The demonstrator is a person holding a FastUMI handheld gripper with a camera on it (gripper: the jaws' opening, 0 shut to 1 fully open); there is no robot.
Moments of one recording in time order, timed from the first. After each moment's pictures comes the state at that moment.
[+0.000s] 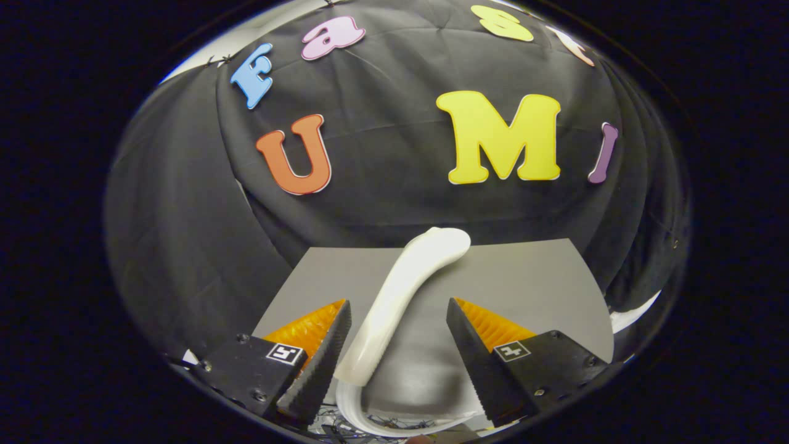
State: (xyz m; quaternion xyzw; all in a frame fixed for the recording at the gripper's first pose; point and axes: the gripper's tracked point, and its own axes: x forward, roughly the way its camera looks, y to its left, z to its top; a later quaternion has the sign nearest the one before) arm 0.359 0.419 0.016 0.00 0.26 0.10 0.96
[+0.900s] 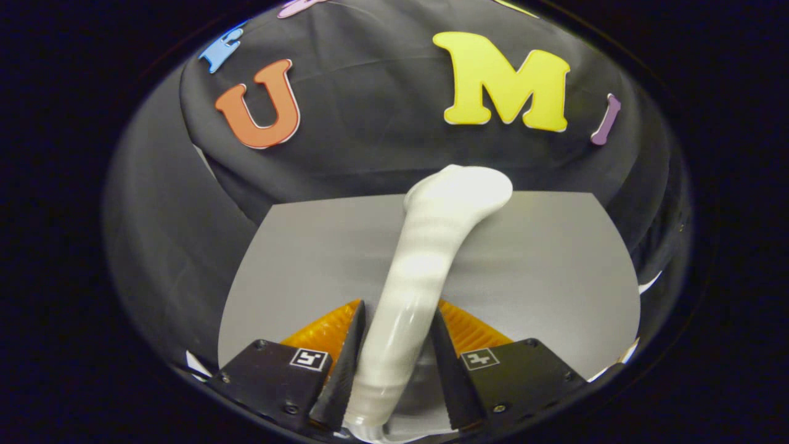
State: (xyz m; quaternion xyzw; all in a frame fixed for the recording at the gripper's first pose) arm 0.388 0.434 -0.054 -0.01 0.37 0.03 0.93
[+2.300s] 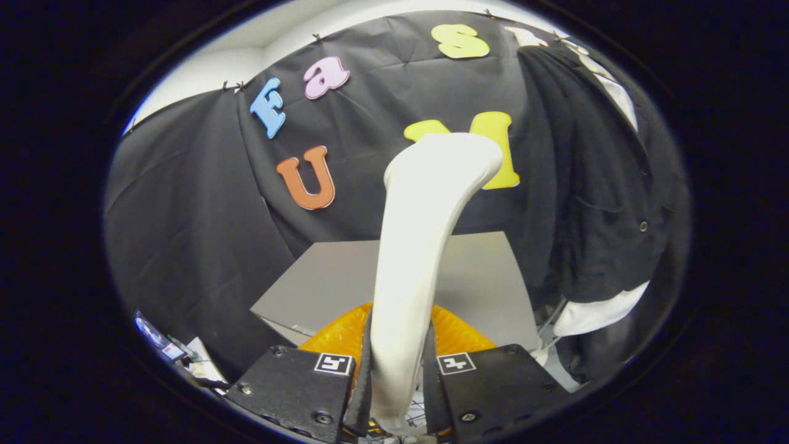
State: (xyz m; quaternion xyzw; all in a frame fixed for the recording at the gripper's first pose) arm 0.203 0.253 0.055 0.03 0.19 0.14 0.97
